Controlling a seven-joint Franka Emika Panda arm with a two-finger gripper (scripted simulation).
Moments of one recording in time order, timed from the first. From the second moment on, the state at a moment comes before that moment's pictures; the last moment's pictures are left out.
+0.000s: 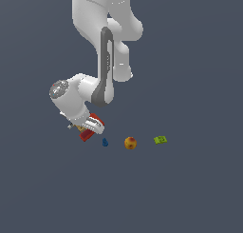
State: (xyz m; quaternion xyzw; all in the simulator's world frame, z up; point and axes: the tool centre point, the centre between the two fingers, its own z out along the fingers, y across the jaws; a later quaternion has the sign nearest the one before) arm -0.024 -0.167 0.058 -0.97 0.23 0.05 0.05
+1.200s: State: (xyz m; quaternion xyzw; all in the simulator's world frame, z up) arm -0.023 -0.171 0.037 -0.97 0.24 0.04 0.05
